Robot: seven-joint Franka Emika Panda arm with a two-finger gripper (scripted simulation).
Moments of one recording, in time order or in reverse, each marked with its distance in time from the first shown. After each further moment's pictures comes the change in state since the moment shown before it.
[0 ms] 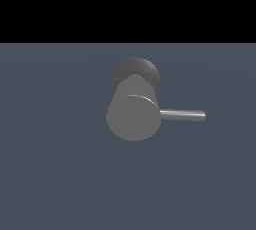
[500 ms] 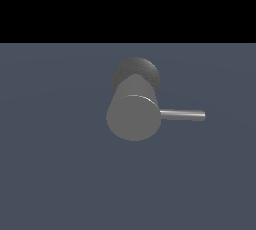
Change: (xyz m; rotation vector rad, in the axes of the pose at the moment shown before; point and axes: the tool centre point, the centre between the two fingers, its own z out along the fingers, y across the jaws) arm 0.002 -0.005 -0.006 0.067 0.035 -0.027
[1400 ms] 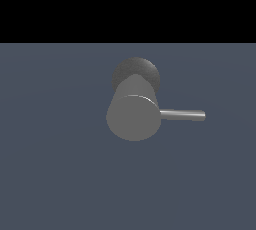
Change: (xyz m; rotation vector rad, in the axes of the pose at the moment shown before) arm 0.011 0.014 -0.052 0.458 0.265 -0.025
